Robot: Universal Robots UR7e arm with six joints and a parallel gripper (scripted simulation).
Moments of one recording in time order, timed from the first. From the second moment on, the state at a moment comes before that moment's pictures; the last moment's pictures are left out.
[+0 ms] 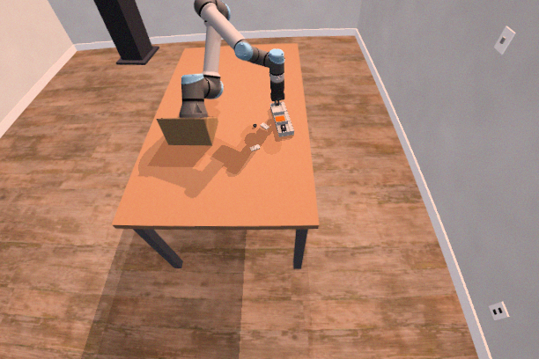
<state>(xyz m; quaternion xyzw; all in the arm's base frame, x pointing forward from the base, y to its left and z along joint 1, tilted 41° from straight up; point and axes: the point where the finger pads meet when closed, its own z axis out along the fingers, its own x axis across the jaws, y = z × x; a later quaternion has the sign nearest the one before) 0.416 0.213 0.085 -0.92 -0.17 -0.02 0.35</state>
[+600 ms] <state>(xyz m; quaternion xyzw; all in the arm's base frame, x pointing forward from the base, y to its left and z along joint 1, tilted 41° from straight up) 0.413 0.232 0.062 -0.92 -0.17 -0.02 0.35</state>
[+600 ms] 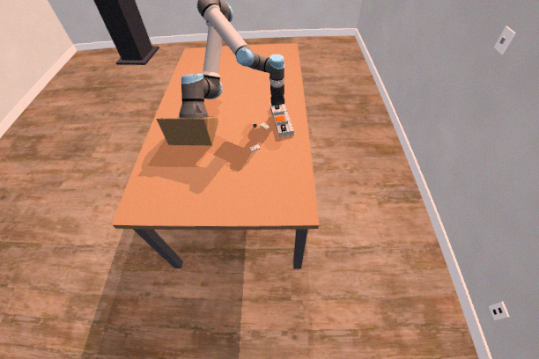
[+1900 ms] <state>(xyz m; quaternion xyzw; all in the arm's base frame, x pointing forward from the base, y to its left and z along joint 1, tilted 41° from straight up) 0.414 0.232 0.062 -0.92 -0.17 -0.02 0.35</state>
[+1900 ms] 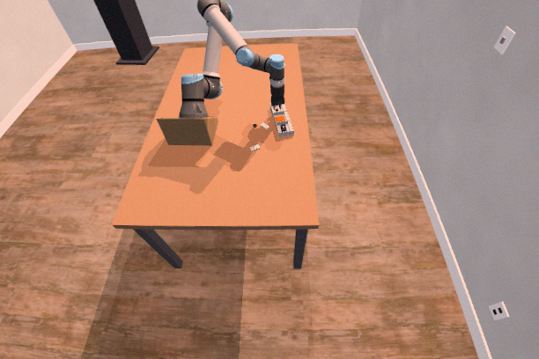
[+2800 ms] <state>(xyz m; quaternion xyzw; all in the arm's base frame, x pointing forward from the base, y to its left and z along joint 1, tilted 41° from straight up) 0.417 0.211 0.087 -0.92 -0.17 -0.02 0.35</state>
